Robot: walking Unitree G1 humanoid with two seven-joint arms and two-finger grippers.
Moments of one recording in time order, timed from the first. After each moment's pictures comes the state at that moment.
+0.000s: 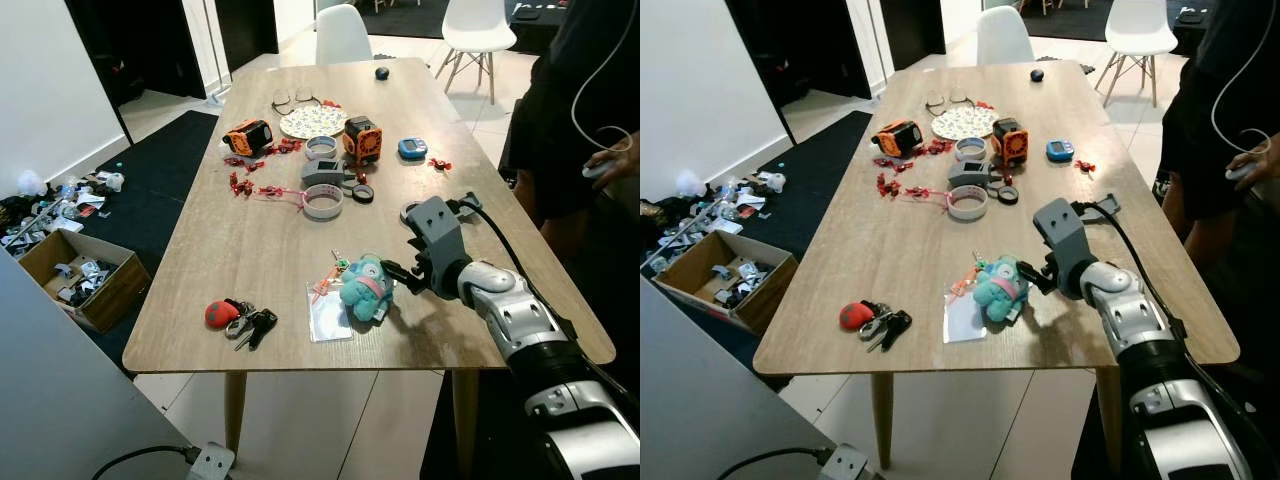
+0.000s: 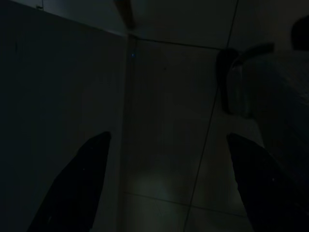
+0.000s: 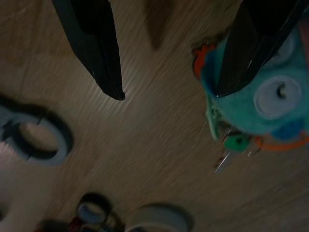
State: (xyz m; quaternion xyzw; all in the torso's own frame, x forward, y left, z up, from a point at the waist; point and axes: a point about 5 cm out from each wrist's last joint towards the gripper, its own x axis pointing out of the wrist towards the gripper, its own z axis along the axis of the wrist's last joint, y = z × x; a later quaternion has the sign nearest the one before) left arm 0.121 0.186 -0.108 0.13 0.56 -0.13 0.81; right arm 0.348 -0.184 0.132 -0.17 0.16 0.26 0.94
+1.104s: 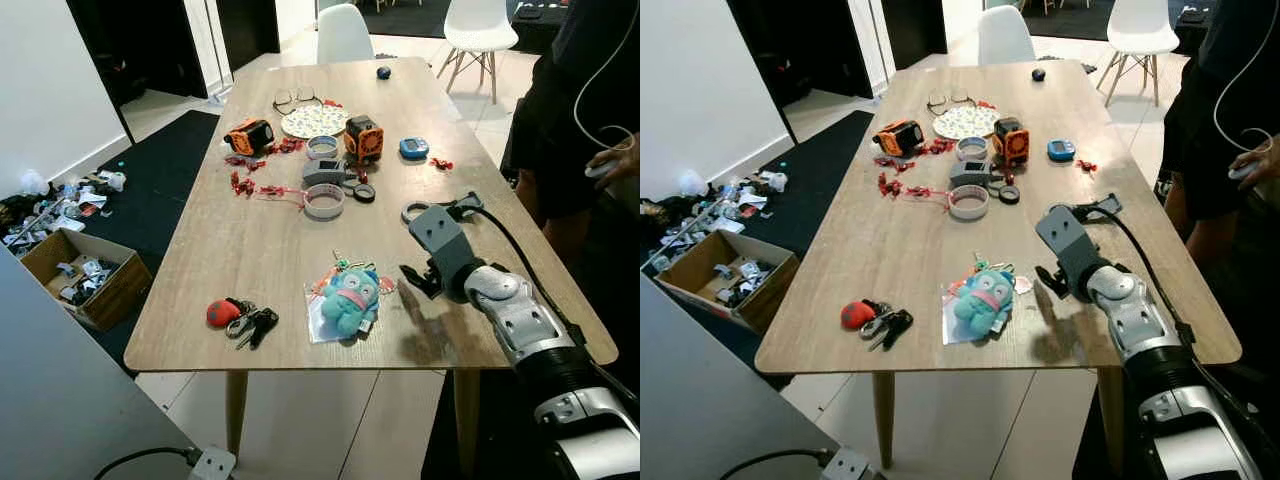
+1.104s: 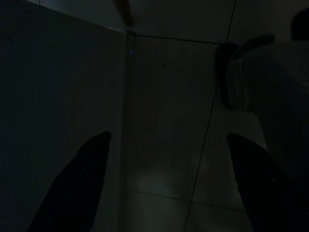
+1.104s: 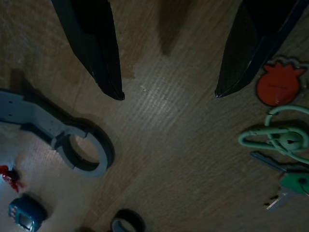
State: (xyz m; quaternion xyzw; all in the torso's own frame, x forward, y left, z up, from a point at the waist) left arm 0.118 0.186 -0.109 0.14 0.56 -0.14 0.80; right arm 0.352 -0.198 0.135 -0.27 0.15 0.19 0.93
